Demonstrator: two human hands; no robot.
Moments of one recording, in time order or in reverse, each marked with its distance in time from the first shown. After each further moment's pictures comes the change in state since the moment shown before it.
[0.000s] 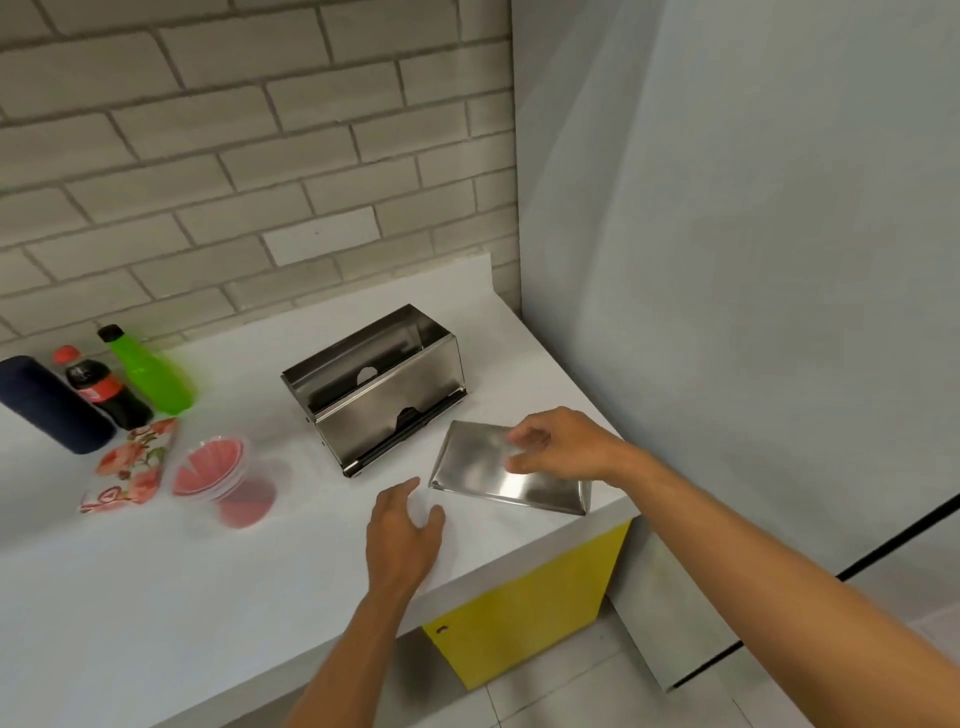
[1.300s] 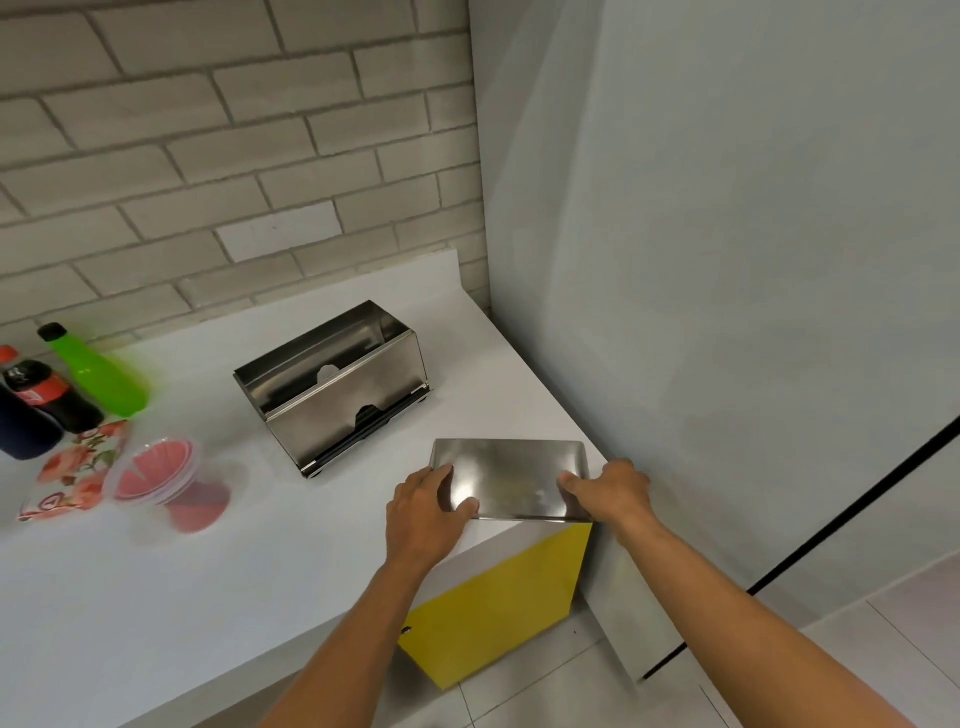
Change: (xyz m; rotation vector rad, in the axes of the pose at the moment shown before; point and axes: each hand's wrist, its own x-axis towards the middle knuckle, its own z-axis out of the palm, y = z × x) left_hand -0.001 0.053 0.055 0.241 -0.203 0.117; right_hand -0.030 0.113 0.013 0.105 0.467 0.608
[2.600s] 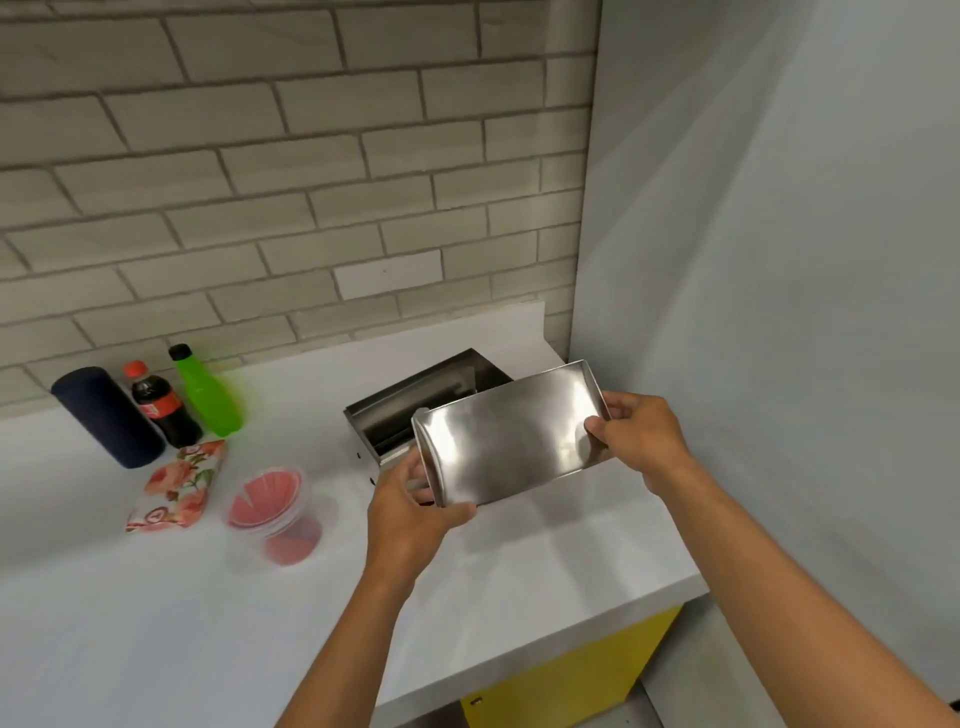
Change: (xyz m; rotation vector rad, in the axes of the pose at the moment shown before) left_hand 0.014 -0.045 -0.157 -0.713 0.237 -0.120; right_hand -0.018 -0.187 0.003 0.395 -0.004 -0.413
